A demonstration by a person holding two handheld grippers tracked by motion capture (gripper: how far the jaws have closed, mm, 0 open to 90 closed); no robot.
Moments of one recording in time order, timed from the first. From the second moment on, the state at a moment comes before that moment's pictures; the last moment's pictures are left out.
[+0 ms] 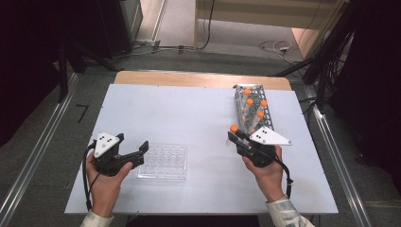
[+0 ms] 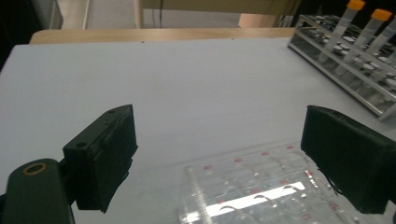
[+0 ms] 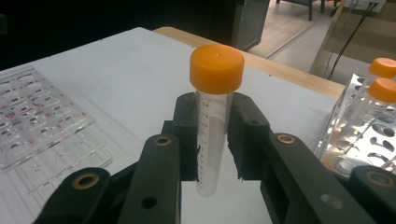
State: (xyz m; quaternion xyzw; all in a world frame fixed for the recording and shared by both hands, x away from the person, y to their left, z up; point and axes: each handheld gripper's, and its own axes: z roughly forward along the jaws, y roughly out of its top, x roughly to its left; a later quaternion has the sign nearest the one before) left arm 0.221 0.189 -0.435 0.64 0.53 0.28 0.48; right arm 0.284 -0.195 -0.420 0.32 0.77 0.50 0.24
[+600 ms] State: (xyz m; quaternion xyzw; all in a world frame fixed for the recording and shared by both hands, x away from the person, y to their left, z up) left arm 0.248 0.109 -0.425 0.70 0.46 0.24 0.49; right arm 0.283 -0.181 -0.431 0.30 0.78 0.49 0.22
